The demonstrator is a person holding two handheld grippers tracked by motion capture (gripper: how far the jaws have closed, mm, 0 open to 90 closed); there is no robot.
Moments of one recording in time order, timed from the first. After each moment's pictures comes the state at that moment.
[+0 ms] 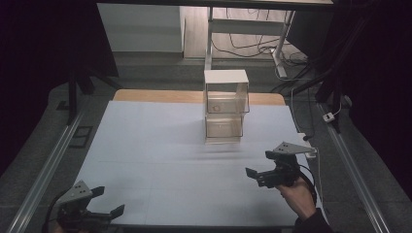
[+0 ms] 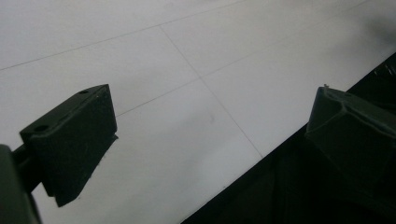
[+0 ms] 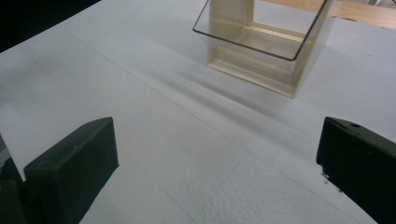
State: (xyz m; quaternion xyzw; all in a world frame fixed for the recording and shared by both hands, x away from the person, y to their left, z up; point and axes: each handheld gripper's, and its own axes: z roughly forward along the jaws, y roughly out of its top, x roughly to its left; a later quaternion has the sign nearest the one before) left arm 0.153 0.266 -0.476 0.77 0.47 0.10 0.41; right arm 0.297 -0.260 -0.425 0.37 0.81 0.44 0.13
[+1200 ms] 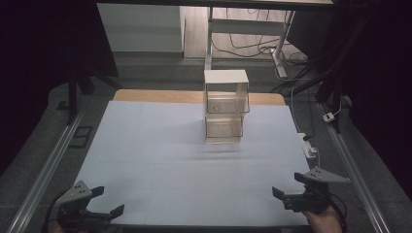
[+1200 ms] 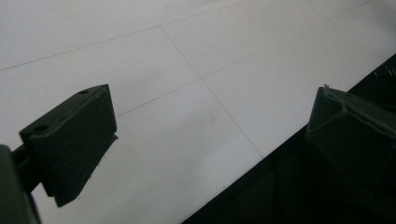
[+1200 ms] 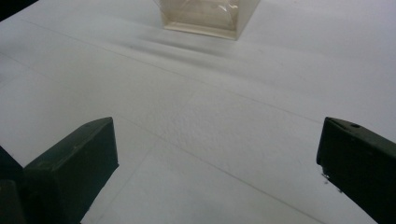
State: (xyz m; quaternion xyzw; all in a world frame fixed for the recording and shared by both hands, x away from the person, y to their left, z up) left arm 0.153 0.266 -0.476 0.77 0.48 0.10 0.41; right arm 0.240 -0.328 -0.442 0.44 0.78 0.42 0.16
